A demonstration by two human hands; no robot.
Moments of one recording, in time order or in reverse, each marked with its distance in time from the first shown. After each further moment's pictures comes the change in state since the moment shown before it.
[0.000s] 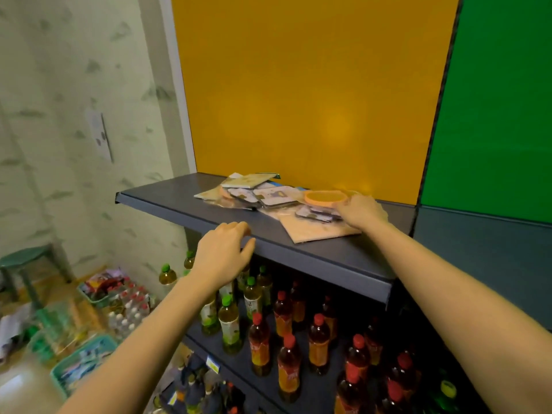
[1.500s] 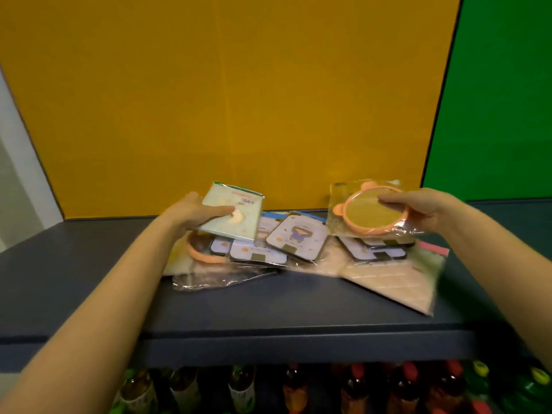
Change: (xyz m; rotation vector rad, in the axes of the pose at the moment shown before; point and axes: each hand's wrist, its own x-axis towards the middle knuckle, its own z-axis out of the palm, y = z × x) left_hand 0.324 -0.161 0.107 -0.814 -0.591 -0.138; right_hand 0.102 -0.029 0.021 0.931 0.238 0.559
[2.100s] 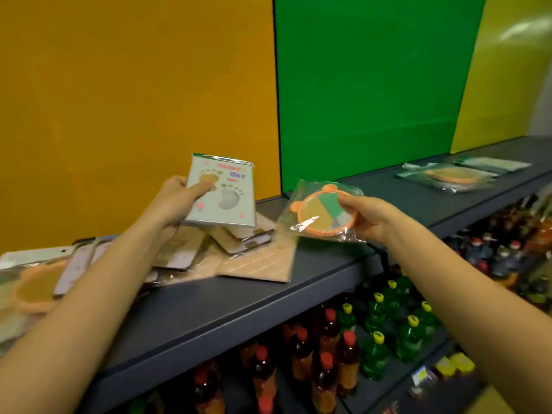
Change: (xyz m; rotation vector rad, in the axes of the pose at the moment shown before) left_hand -0.067 0.120 0.120 -0.545 -0.350 0.426; right_hand -0.103 0.050 -0.106 0.345 0.323 -0.025
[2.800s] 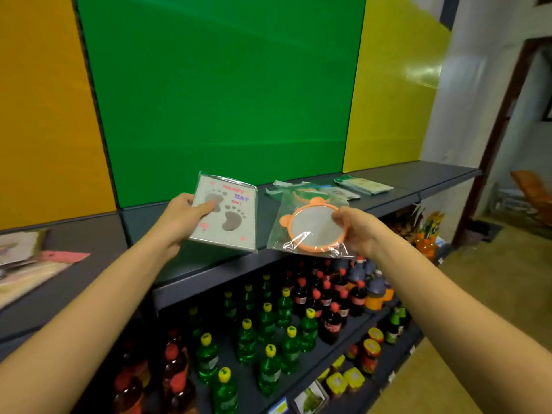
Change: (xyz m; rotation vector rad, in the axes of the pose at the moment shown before) left_hand -0.013 0.033 0.366 0.038 -0.135 -0.032; right_hand 0.015 -0.080 -0.337 -0.079 0.248 -0.085
